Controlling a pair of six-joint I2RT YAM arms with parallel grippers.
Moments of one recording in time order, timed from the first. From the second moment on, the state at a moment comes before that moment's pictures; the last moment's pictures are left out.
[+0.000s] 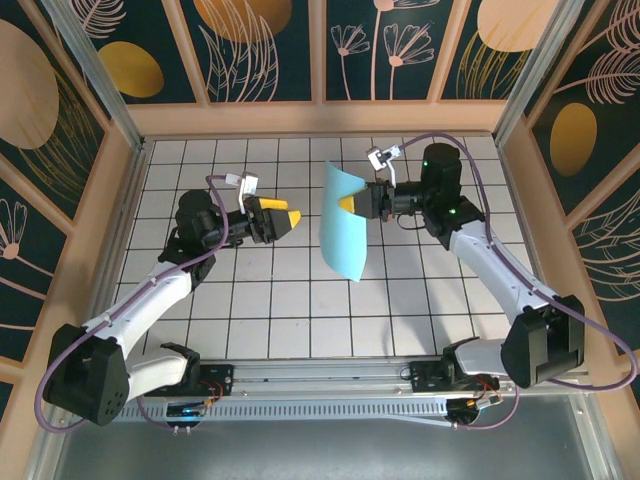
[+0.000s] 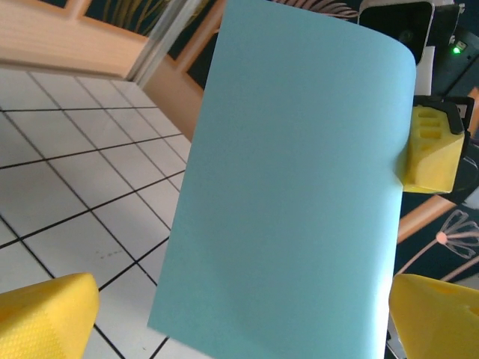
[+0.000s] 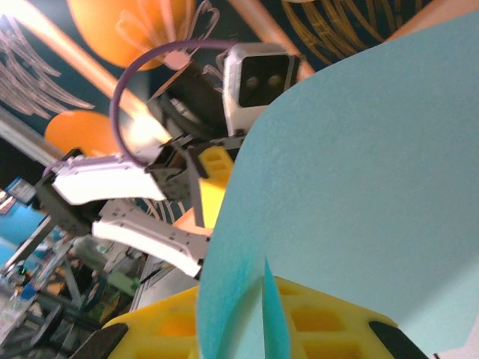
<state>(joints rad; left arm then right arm) -0.37 1.17 0.71 0.40 0.84 -0.66 0.38 1.31 1.07 0.07 -1.28 0.52</state>
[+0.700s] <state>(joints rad) -0.44 1.18 0.77 0.33 0.99 -0.53 0.47 1.32 1.15 -0.07 -1.22 0.35</state>
